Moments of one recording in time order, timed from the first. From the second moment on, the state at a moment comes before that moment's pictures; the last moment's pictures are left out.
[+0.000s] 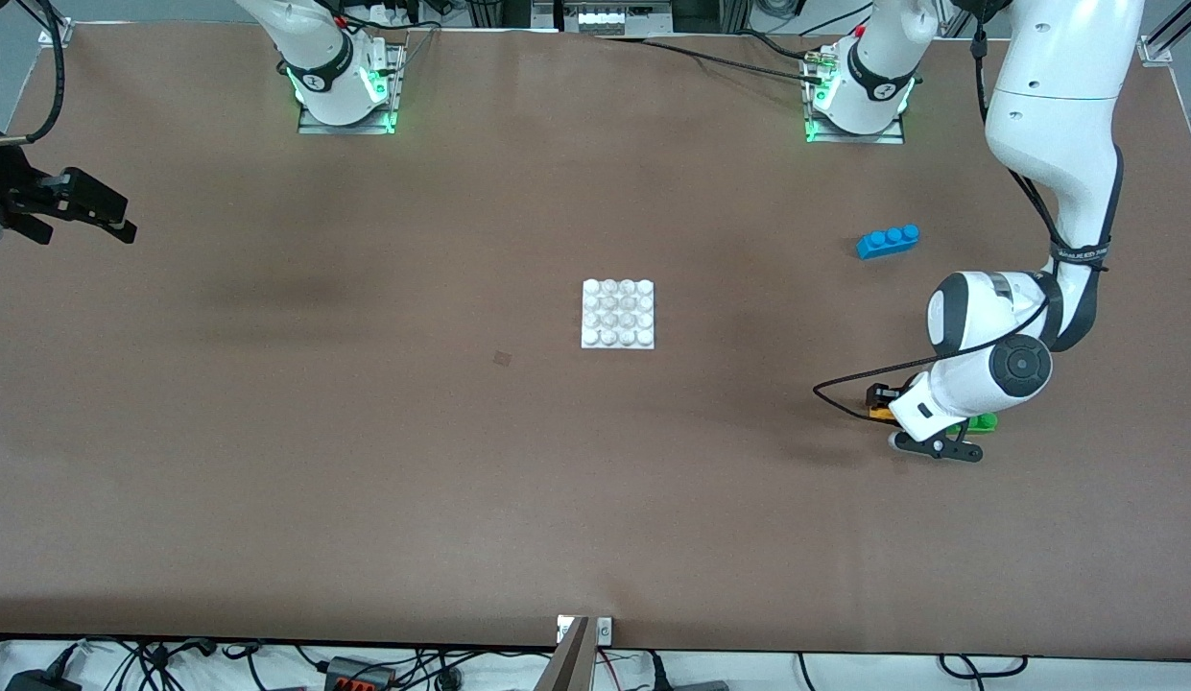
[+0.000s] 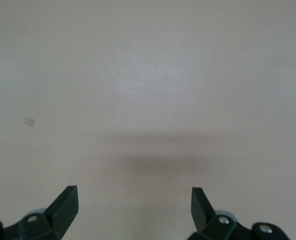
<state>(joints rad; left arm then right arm) -0.10 0.64 0.07 -1.78 -0.03 2.34 0.14 -0.04 -0.03 0.01 -1.65 0.01 1.65 -0.05</state>
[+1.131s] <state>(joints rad) -0.19 0.44 -0.24 -1.77 -0.14 2.09 -0.29 -0.04 -0.02 0.01 -1.65 0.01 1.65 0.04</state>
